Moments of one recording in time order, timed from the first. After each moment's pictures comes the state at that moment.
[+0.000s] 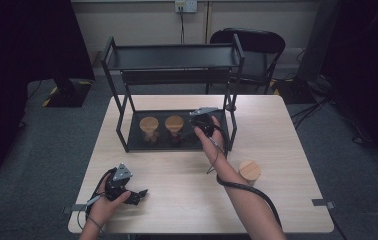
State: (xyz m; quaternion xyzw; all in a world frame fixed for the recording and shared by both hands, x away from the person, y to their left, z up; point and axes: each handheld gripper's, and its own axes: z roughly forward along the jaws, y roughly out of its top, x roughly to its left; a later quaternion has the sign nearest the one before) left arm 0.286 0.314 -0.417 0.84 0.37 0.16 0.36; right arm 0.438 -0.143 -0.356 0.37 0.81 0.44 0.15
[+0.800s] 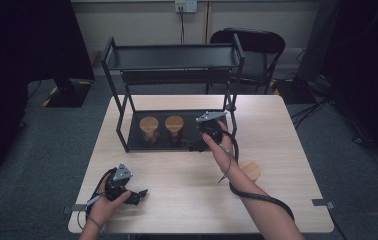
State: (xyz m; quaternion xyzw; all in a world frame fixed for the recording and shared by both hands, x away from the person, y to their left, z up) left arm 0.286 0.314 -0.417 0.84 0.37 0.16 0.36; right arm 0.409 -0.171 -0.339 0.34 0.82 0.44 0.13
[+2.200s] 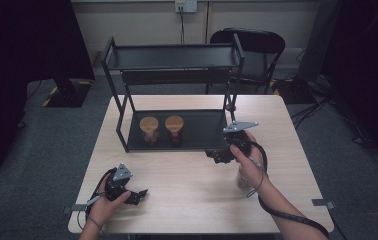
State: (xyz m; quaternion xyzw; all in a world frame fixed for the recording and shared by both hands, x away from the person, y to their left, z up) left arm 0.286 0.314 -0.417 0.84 0.37 0.16 0.36; right arm 0.361 -0.245 -0.333 0.34 0.81 0.45 0.14
